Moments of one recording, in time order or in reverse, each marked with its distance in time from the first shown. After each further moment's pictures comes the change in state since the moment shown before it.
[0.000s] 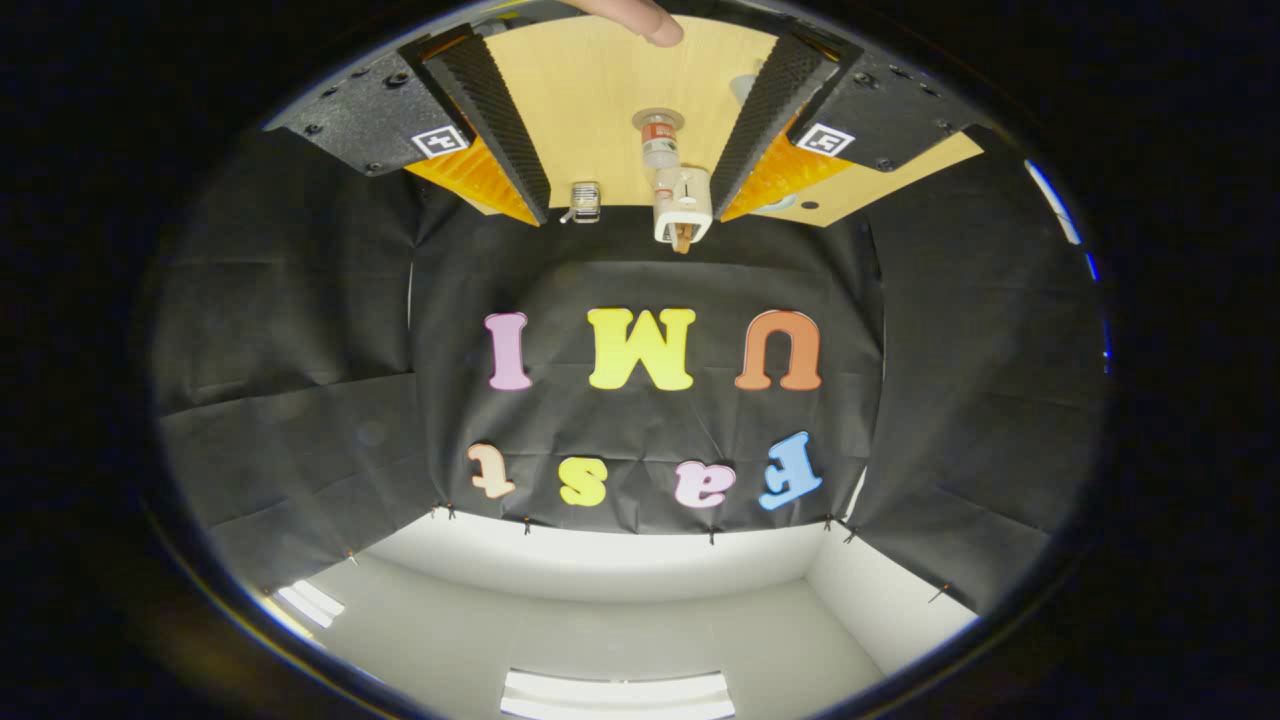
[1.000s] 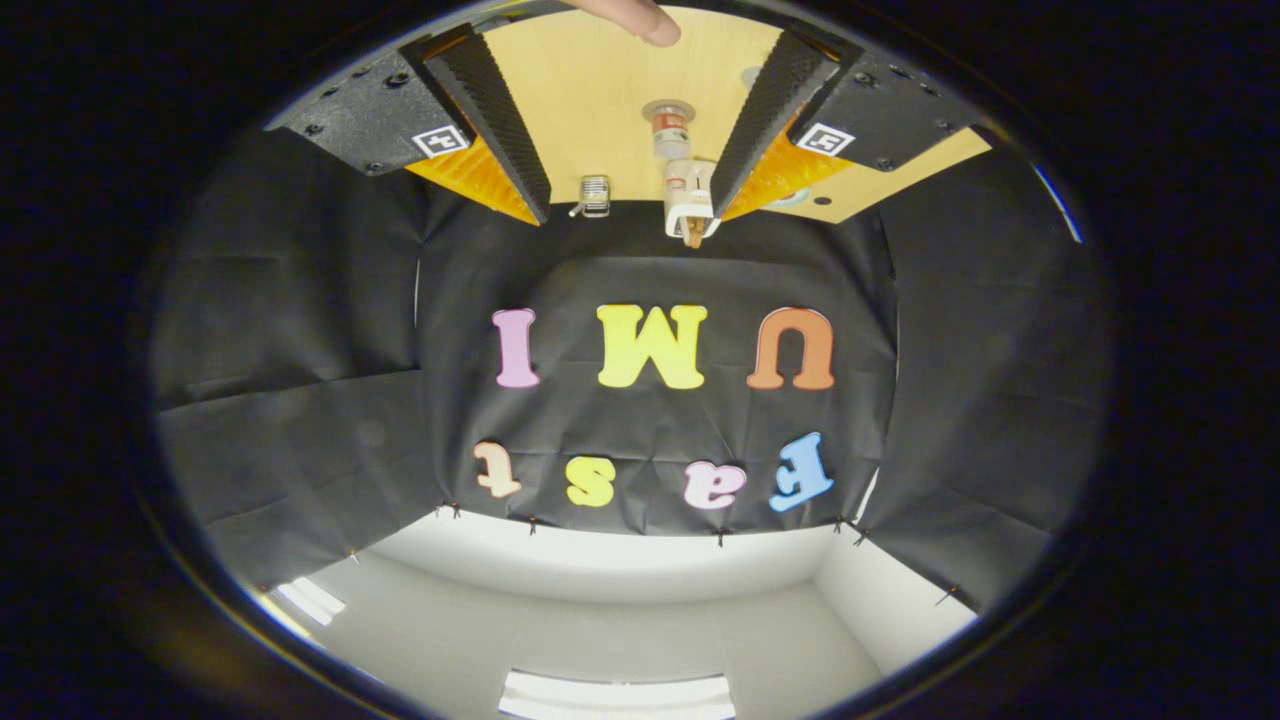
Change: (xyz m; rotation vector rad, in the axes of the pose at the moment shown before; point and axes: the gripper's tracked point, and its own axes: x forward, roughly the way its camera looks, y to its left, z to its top) arm 0.015 -0.006 0.015 0.011 -0.011 -0.022
